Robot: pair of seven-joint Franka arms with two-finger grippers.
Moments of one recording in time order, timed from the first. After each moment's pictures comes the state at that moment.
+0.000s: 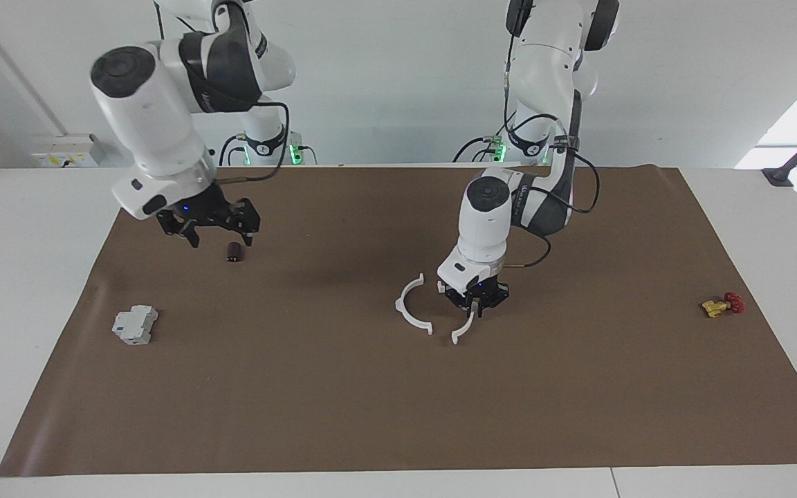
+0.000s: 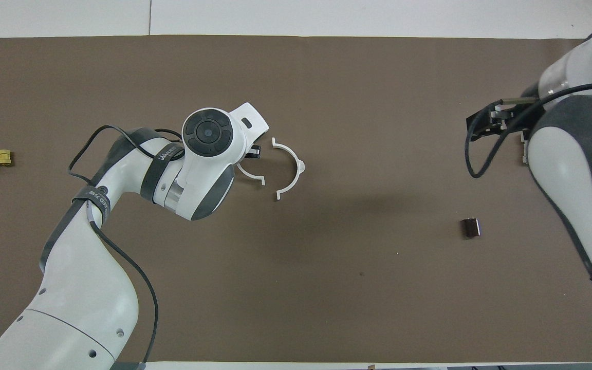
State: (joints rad) left arm -0.61 0.44 0.09 -1.78 0.11 2.32 -0.43; right arm 0.12 0.12 -0.06 -1.55 0.02 1.63 0.07
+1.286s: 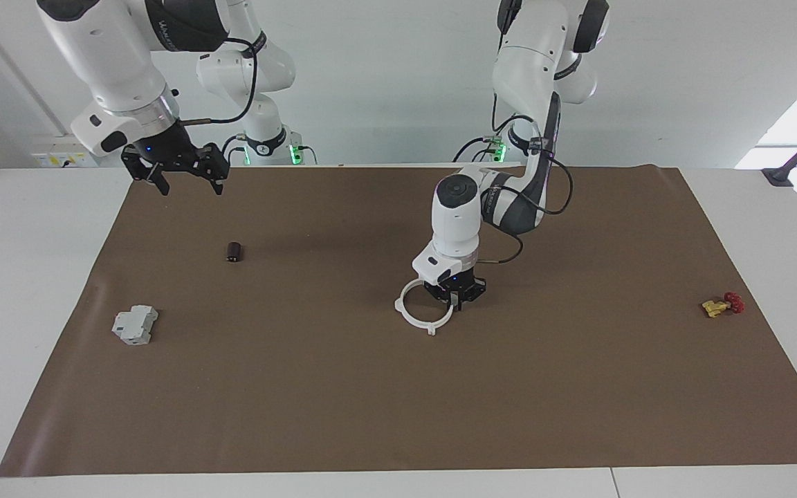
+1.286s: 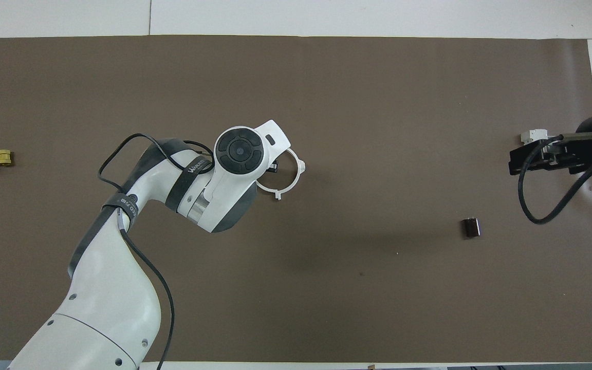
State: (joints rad) left arm -0.68 0.46 0.09 -1.80 0.14 2.32 -0.45; right arm 0.09 -0.02 -0.05 -1.63 0.00 1.54 0.05
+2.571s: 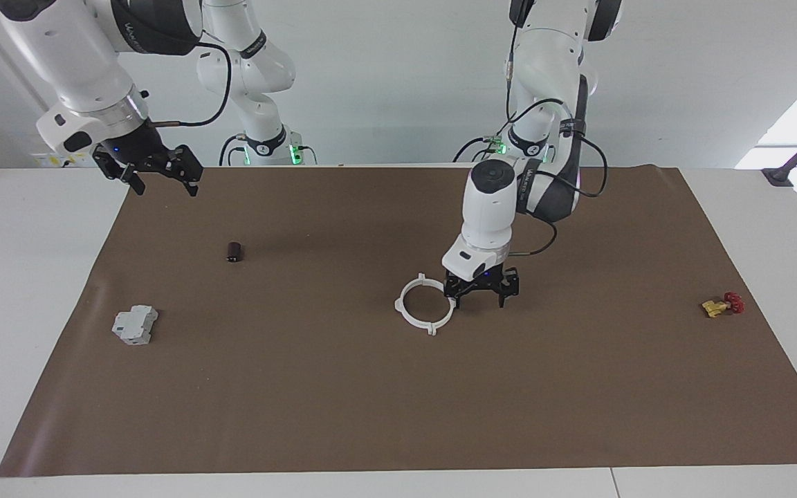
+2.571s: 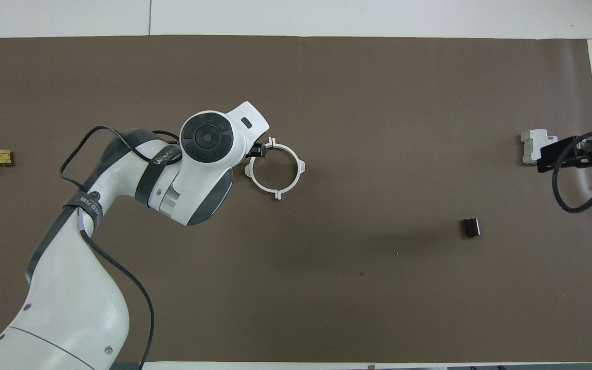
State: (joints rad) left arm -0.53 0.29 0.11 -1.86 0.14 2.30 -0.46; right arm 0.02 -0.02 -0.06 -1.63 -0.01 1.54 0.02
